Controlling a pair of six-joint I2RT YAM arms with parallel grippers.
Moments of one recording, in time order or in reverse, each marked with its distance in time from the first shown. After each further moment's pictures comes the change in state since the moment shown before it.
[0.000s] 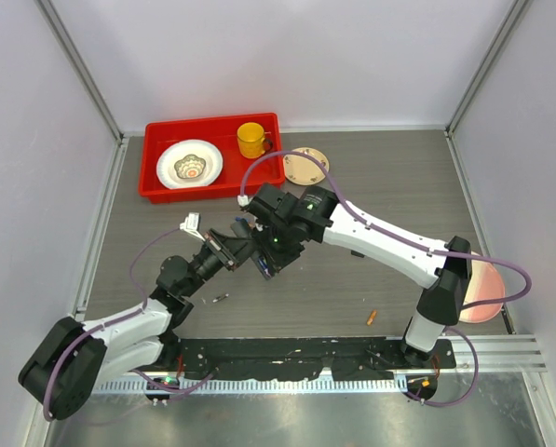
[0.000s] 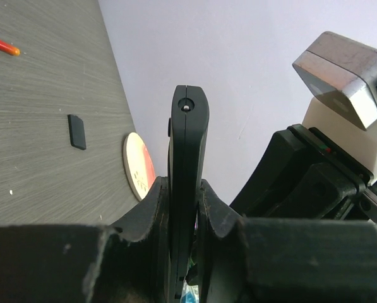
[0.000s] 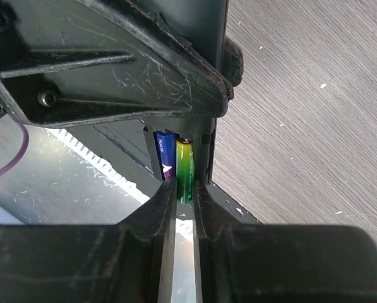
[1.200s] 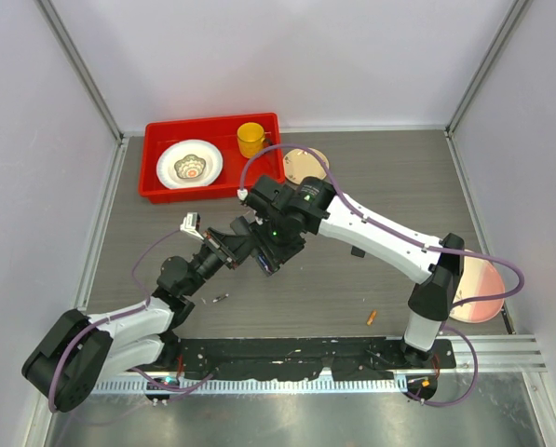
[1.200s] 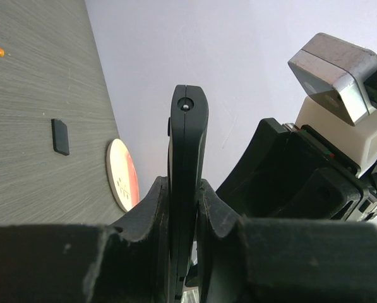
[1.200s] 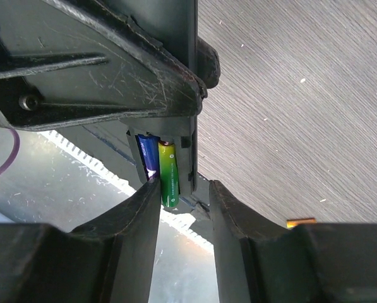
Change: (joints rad) left arm 0.001 0.071 -0.006 0.105 -0.026 -0.092; right arm -0.019 0.060 0.118 -0.106 0.031 -0.014
